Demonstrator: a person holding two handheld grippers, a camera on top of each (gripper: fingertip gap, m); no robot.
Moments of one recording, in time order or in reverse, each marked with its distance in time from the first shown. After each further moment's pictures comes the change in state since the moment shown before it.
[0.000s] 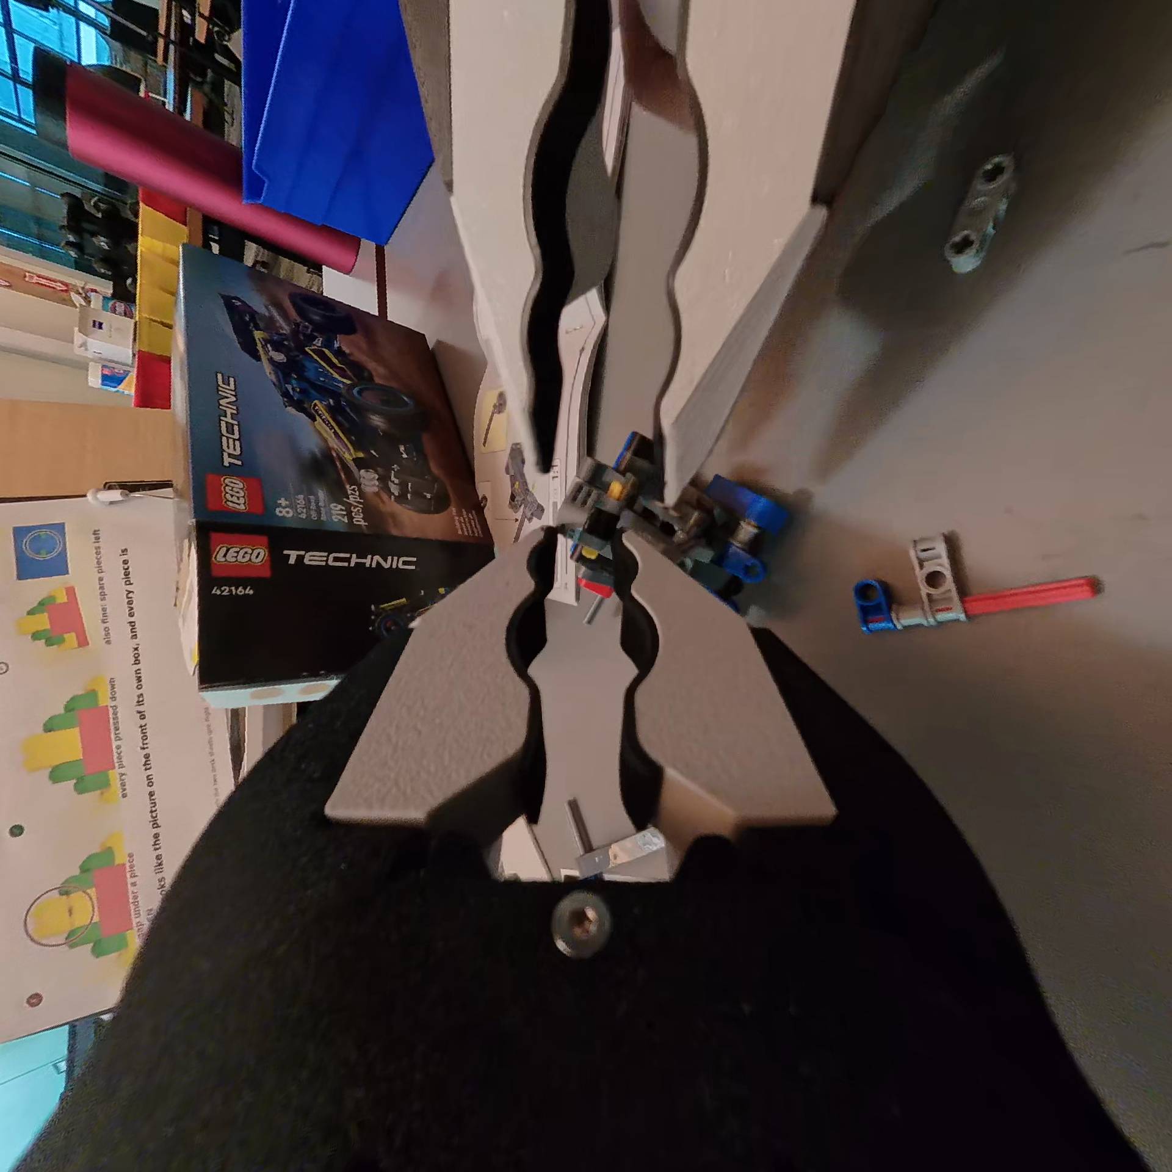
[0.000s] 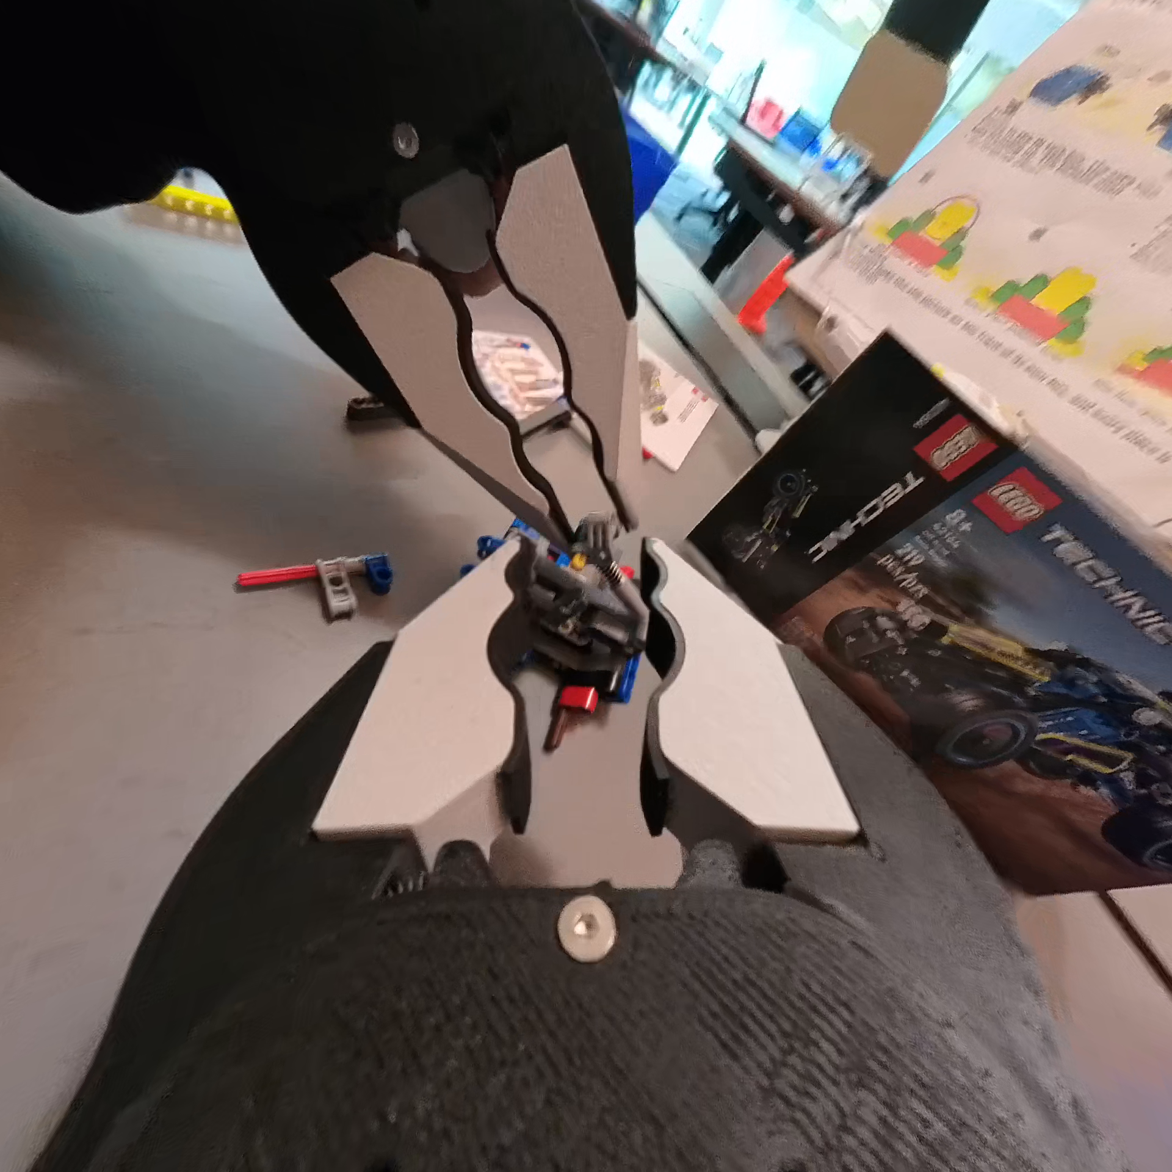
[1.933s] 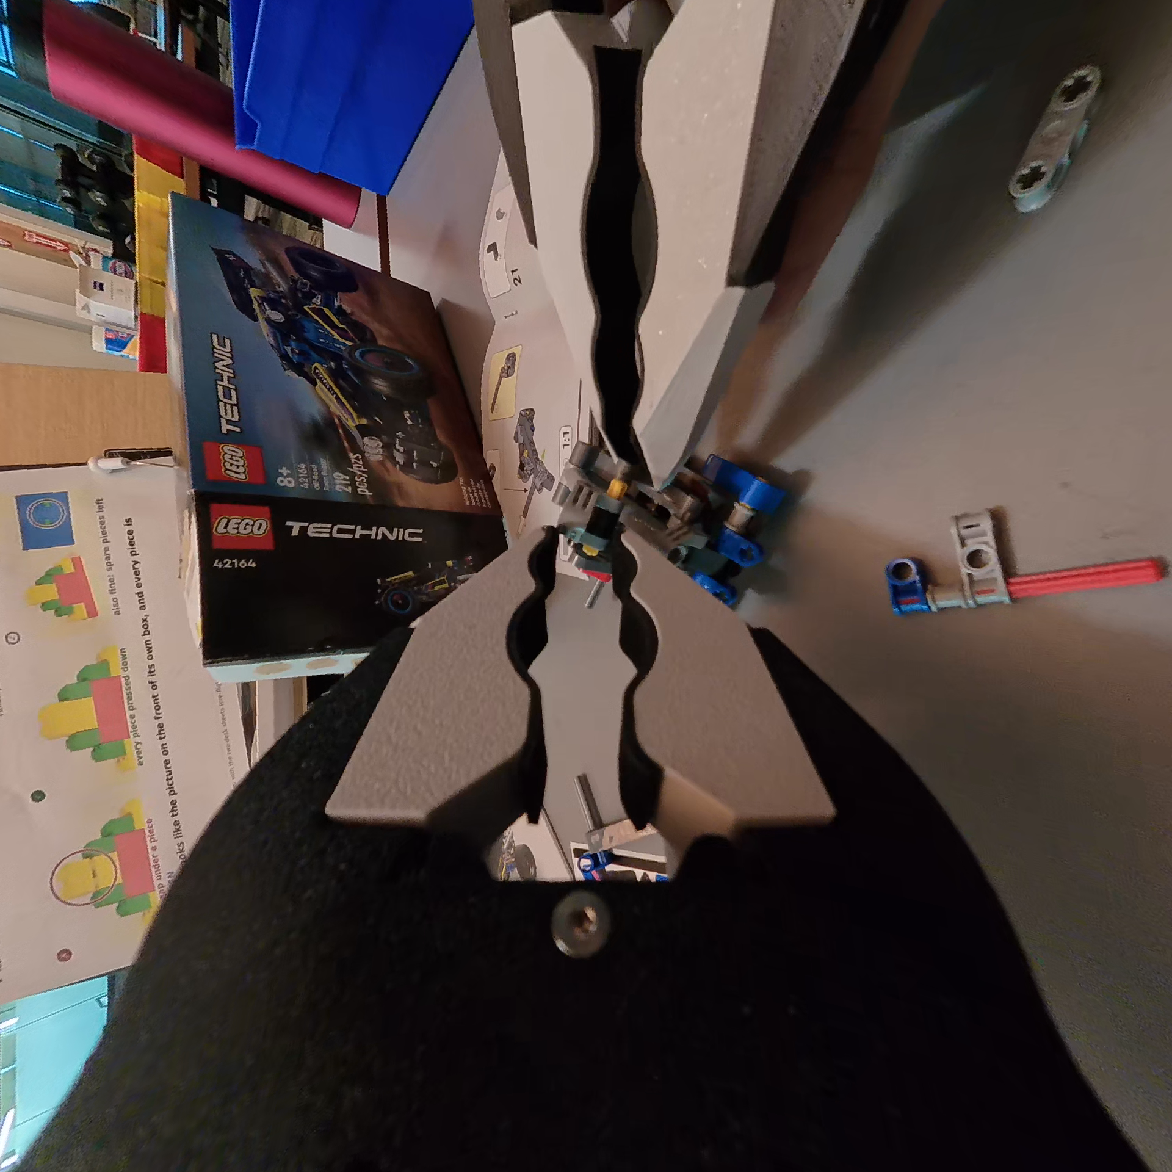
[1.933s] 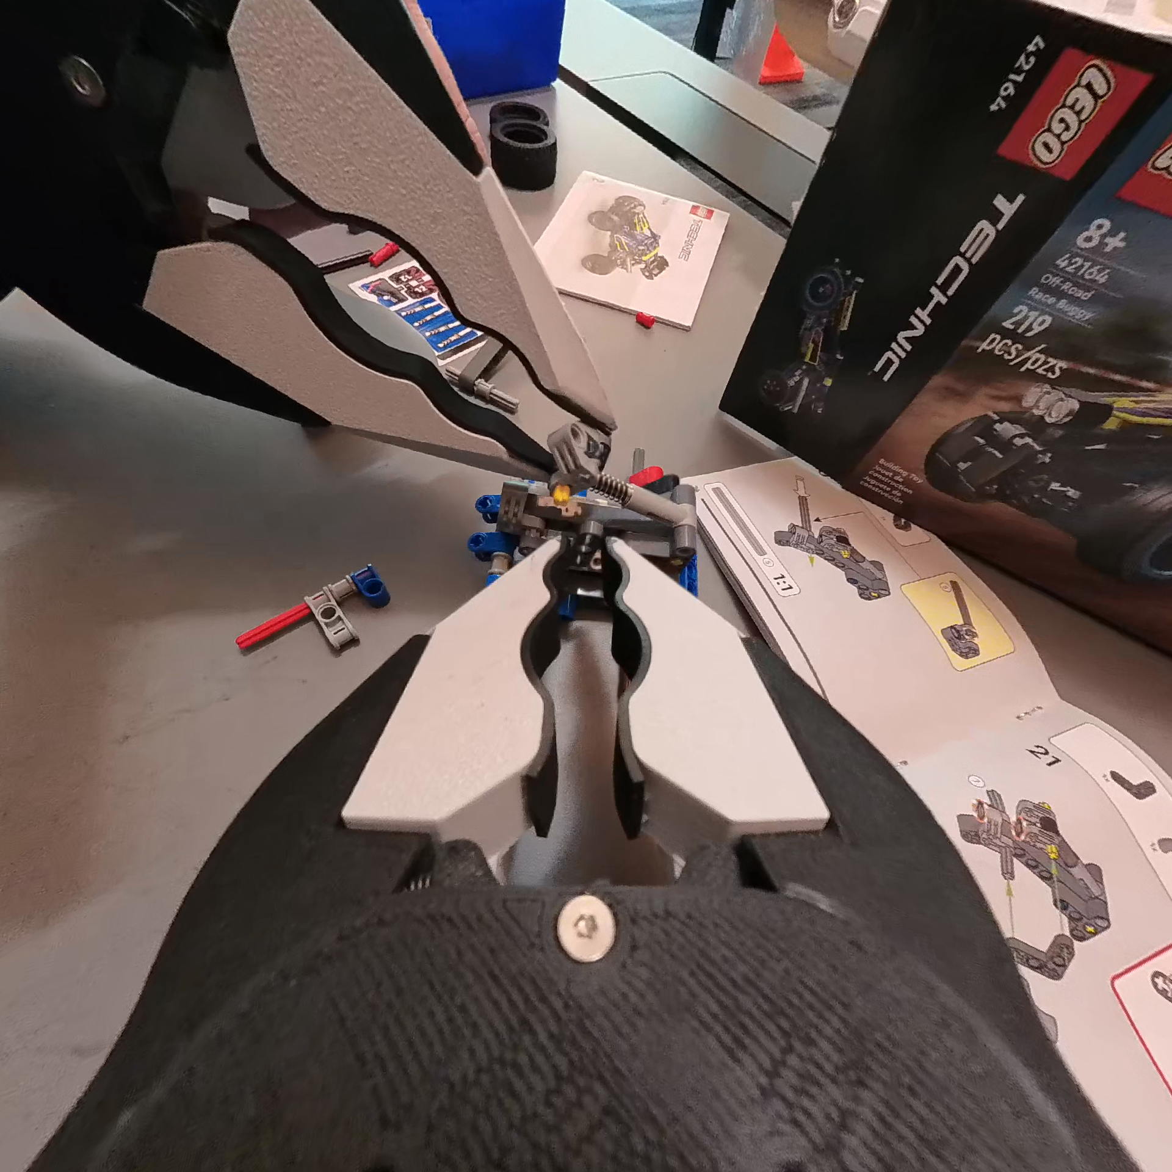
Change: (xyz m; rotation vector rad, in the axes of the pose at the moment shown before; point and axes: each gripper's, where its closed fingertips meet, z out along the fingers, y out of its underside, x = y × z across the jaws) left arm -0.004 0.011 0.003 -0.062 -0.019 0.005; right arm 0.002 0.033 0.016 -0.193 -0.010 0.390
